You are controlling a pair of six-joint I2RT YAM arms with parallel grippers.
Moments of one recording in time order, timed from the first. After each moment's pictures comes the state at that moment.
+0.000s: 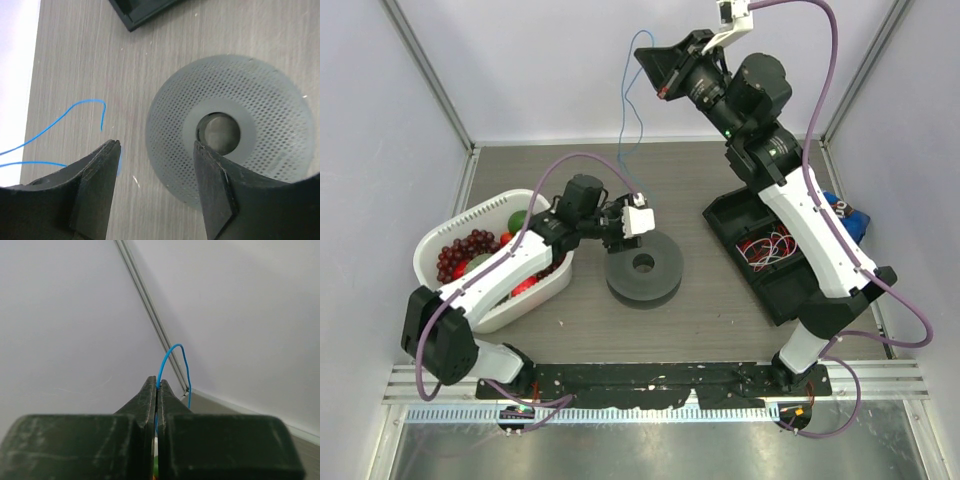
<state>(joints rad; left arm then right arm) -0.60 1.38 1.12 -0.34 0.51 0.80 0.63 1.68 2.14 -0.11 -0.08 0.42</state>
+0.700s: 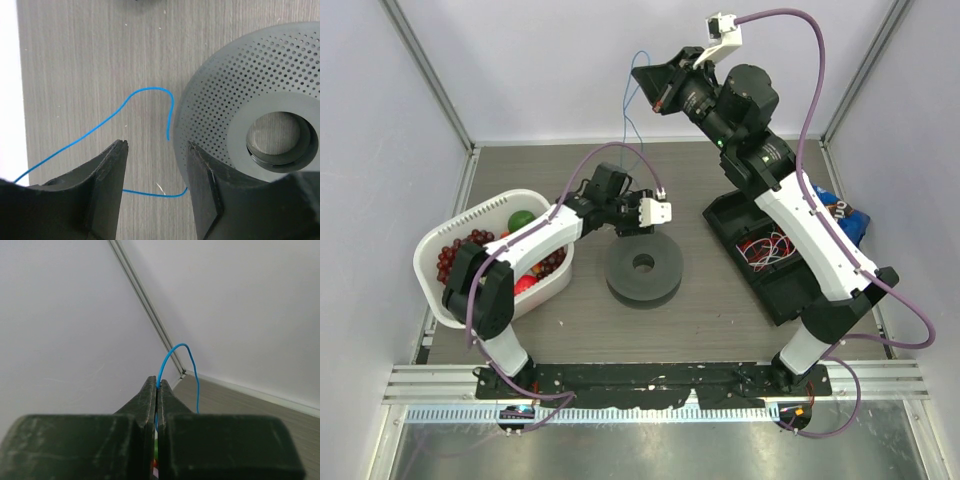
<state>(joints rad) -0.59 1.69 1.31 -0.36 0.41 0.96 0.66 1.65 2.03 -0.14 -0.03 0.44</state>
